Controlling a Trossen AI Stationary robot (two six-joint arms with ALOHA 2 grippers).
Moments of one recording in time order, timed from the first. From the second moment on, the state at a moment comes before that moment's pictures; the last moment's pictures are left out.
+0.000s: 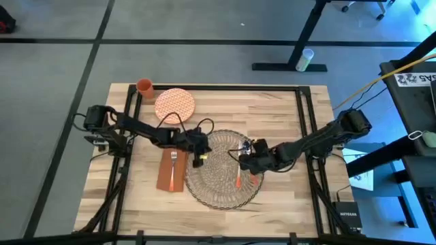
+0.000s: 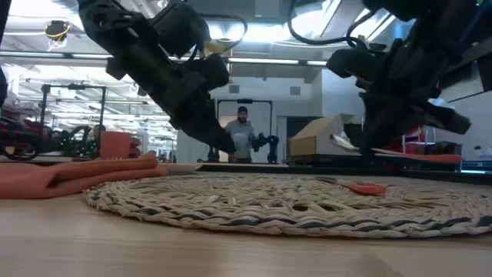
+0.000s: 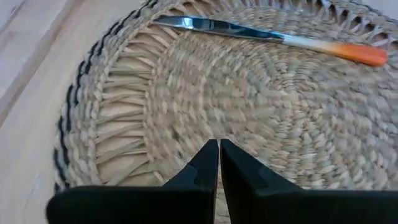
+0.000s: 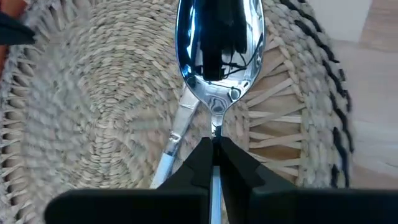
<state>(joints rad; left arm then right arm) -0.02 1.66 0.73 0.24 -0.07 -0.10 0.35 1.54 0.81 -0.52 0.37 1.63</state>
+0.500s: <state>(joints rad) -0.06 1.66 0.73 0.24 -0.07 -0.12 0.31 1.60 0.81 -0.48 0.34 1.64</state>
